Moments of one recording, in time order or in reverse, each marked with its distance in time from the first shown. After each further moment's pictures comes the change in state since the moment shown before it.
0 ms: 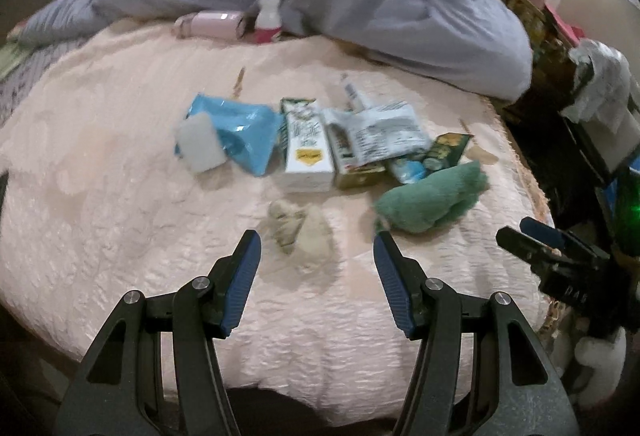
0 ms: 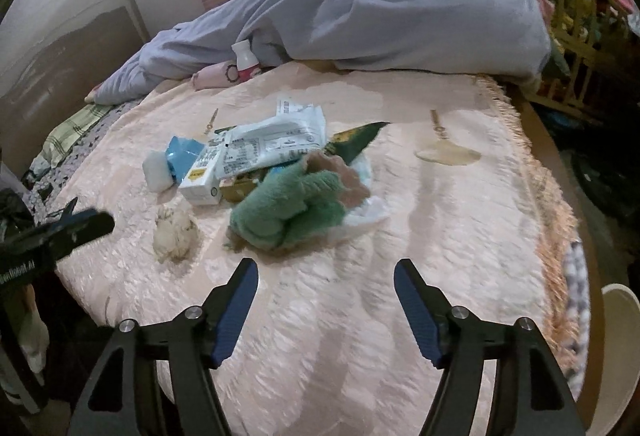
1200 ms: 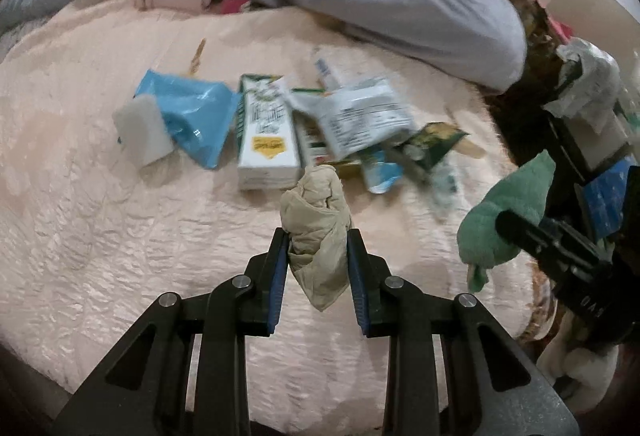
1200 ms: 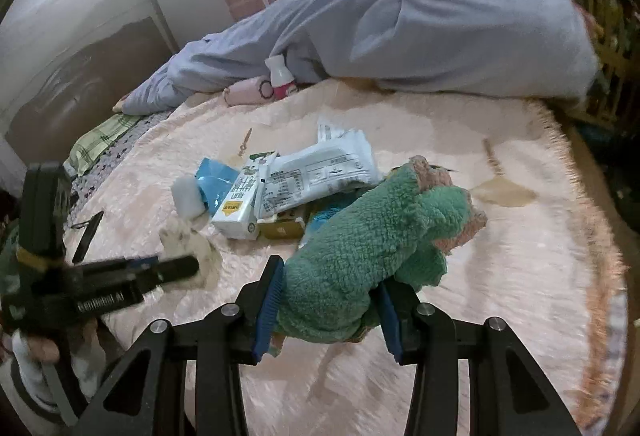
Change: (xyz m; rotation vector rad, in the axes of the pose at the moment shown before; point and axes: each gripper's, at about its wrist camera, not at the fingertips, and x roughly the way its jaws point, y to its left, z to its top) left arm 0.035 -0.017 0.017 0.012 0.072 -0.112; right arm 0.007 0.015 0.022 -0.028 -0.062 0.102
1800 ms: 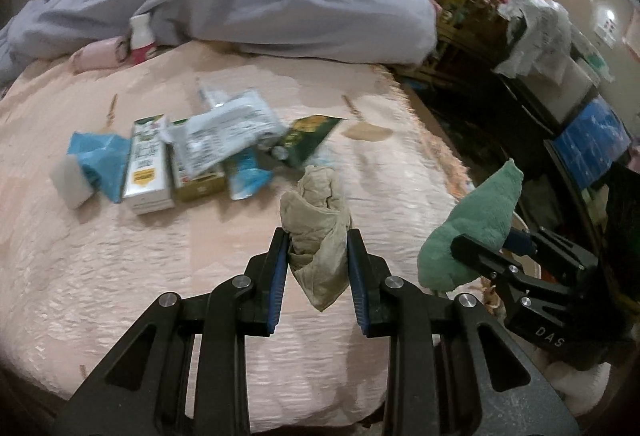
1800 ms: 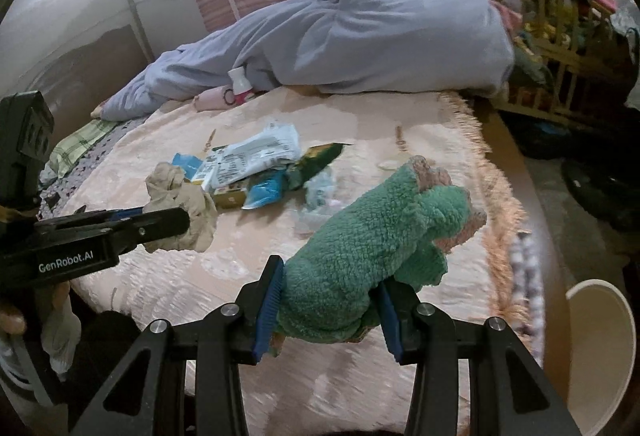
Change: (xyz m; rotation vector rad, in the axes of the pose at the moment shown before) left arm -0.015 -0.122 -0.016 0.199 -0.032 -0.064; right arm -0.075 -0.042 -0.045 0.026 -0.031 -0.114
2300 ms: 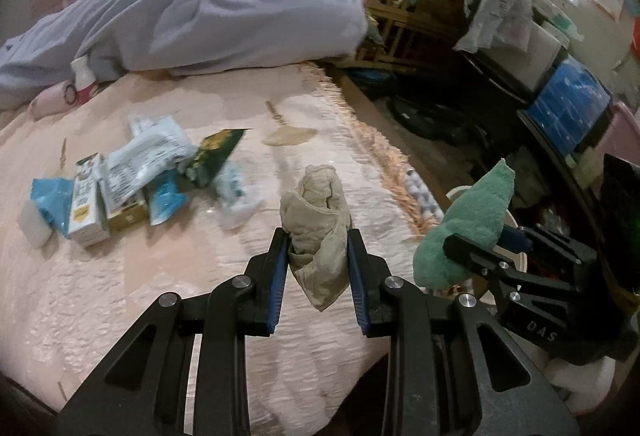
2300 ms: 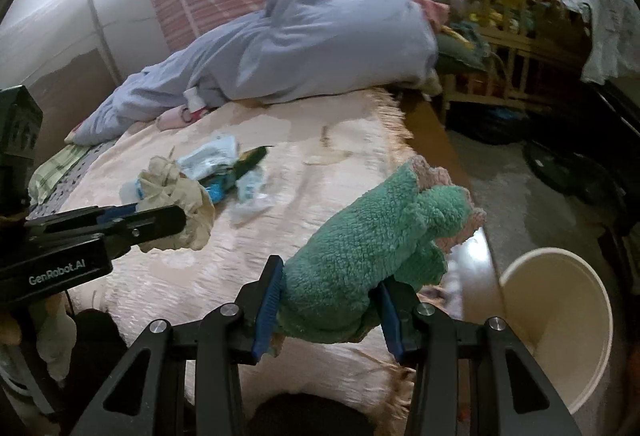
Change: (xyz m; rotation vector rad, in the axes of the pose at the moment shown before) left arm 0.015 -0.080 0.002 0.143 -0.008 -0.049; right arm -0.042 -0.061 -0.023 0.096 -0.030 -0.095
